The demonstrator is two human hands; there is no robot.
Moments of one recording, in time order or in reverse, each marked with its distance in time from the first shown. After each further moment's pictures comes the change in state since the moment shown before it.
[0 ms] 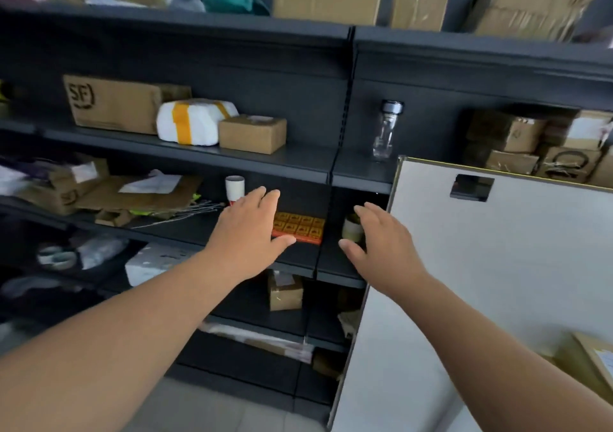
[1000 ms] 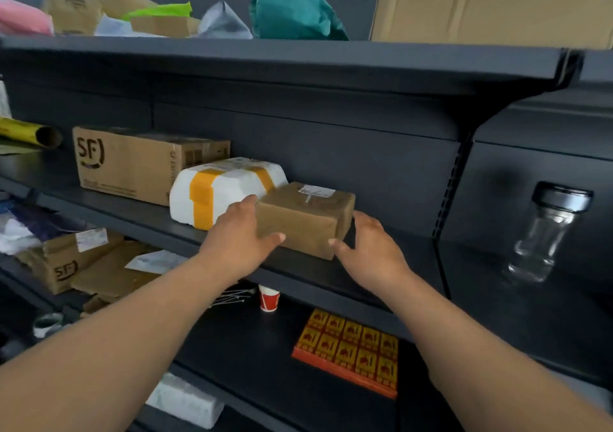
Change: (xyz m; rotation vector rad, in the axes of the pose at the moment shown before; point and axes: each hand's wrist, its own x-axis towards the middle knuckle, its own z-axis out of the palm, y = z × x) left_hand 0.305 -0.205 0.048 -0.192 0.124 -0.354; right_hand 0.389 -0.073 0.121 0.318 -0.087 -0.011
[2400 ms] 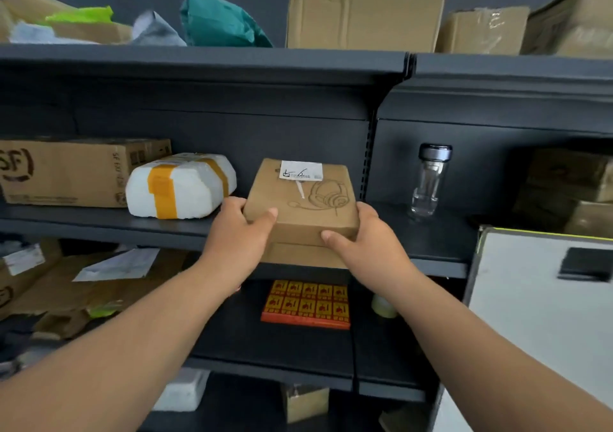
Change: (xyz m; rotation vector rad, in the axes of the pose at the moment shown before) left_hand -0.102 0.056 -0.023 -0.710 -0.061 -0.038; right_hand -0.153 -0.012 -0.055 0.316 0.201 0.139
